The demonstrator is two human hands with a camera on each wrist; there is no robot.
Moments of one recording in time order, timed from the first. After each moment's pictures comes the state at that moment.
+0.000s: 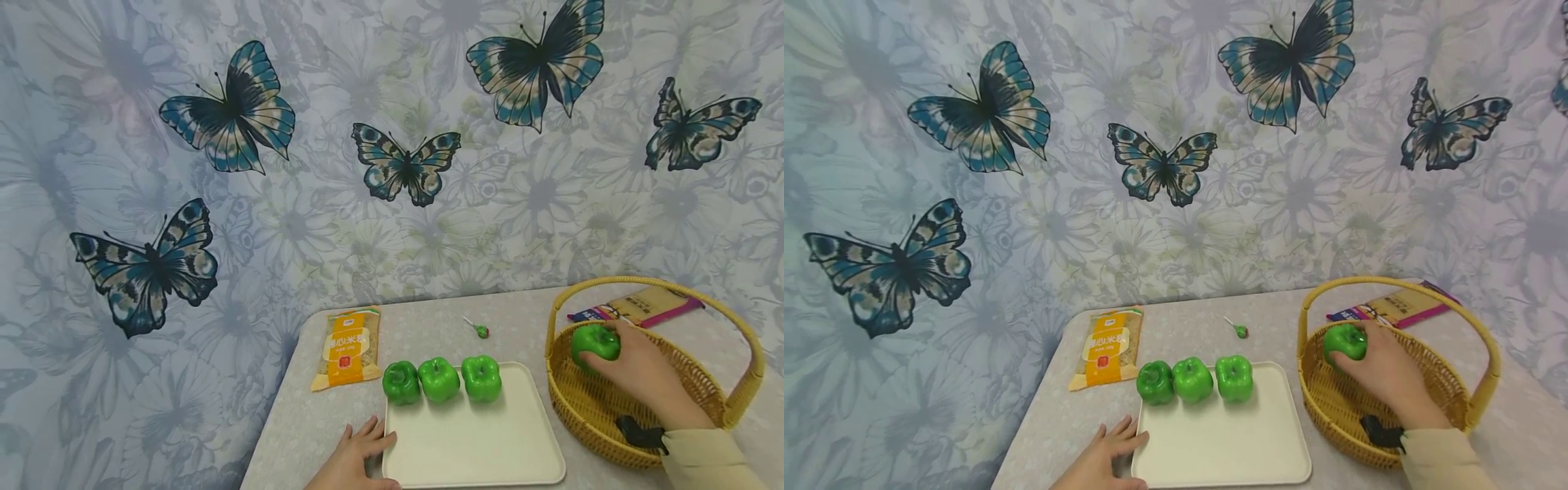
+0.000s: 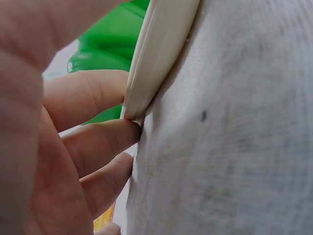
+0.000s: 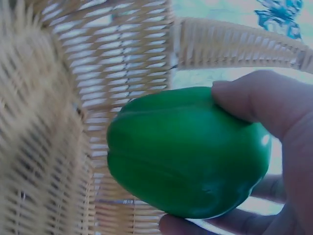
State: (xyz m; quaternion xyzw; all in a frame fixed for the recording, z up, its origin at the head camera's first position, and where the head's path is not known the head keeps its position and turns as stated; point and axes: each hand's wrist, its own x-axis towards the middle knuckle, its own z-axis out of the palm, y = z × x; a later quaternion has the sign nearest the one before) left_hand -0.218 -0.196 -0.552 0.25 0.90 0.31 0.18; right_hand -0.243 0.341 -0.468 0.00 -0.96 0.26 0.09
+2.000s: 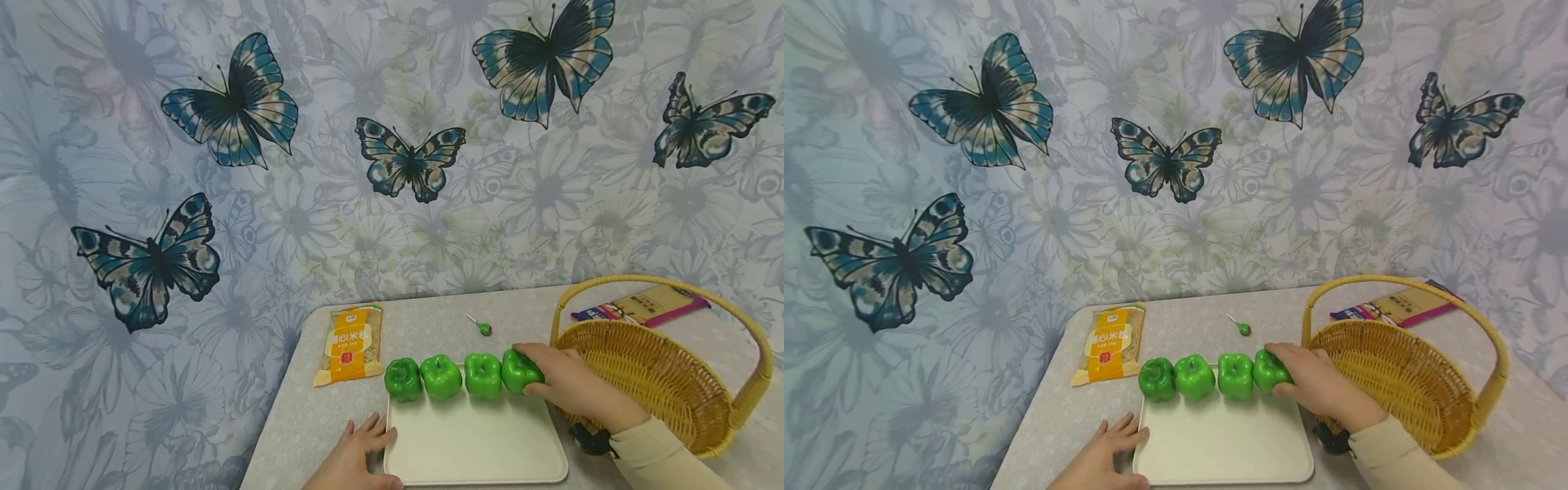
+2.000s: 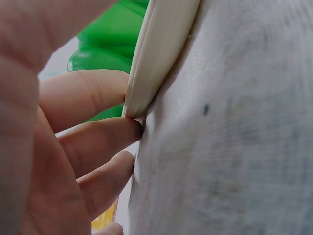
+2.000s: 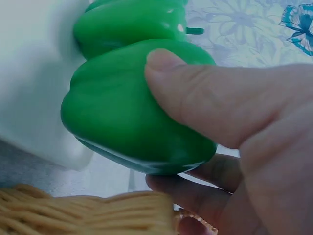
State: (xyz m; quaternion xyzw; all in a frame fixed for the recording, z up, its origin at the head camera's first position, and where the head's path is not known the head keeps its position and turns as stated) left_hand -0.213 -0.192 -0.546 0.24 0.91 0.30 0.17; right_hand -0.246 0.243 -0.470 0.22 -0.95 0.20 0.04
